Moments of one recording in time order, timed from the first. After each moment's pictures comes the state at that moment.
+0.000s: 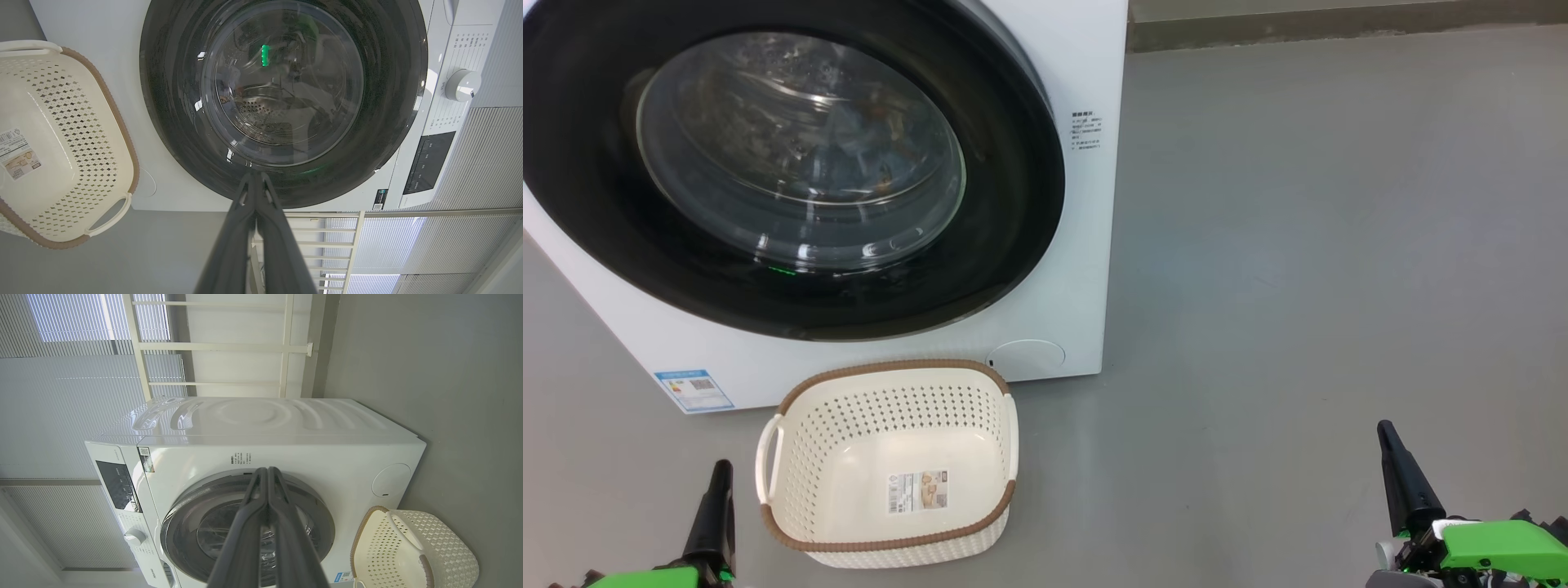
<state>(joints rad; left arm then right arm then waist) -0.07 0.05 0.07 0.26 -1.62 -0.12 0.10 -0.07 -0.06 -0.12 0.27 1.62 0.13 0.10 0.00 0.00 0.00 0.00</state>
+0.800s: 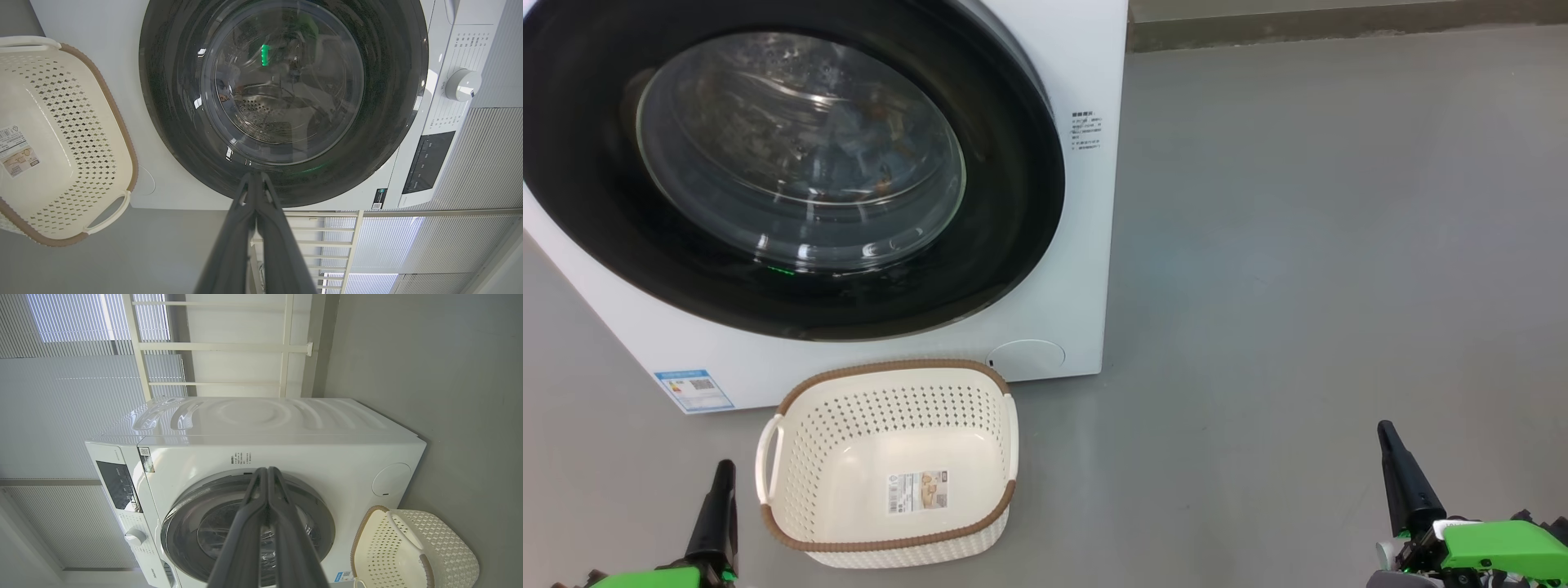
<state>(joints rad) -0.07 0.04 0.07 0.26 -1.62 -0.12 0.10 -0.07 -0.05 -0.13 0.27 1.62 0.13 0.10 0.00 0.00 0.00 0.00</state>
